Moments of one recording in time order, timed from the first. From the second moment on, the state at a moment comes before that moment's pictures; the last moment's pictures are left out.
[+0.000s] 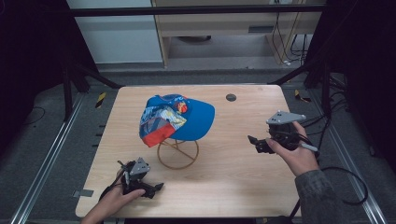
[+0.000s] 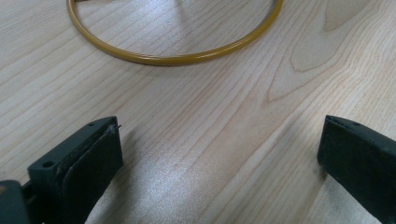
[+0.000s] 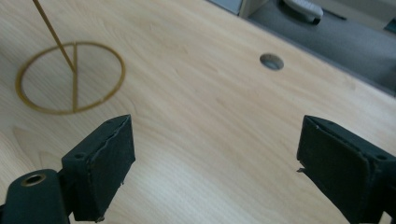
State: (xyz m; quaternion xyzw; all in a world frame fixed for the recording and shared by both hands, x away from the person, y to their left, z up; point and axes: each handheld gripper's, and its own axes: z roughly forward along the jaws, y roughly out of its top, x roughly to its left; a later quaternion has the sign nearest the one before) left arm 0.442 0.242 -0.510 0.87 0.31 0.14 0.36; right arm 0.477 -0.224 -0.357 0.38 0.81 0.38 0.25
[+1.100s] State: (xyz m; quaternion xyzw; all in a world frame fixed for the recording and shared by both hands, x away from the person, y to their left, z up) left arm 0.442 0.242 -0.510 0.87 0.31 0.14 0.36; right arm 0.502 -0.192 -0.483 0.43 0.81 0.36 0.18
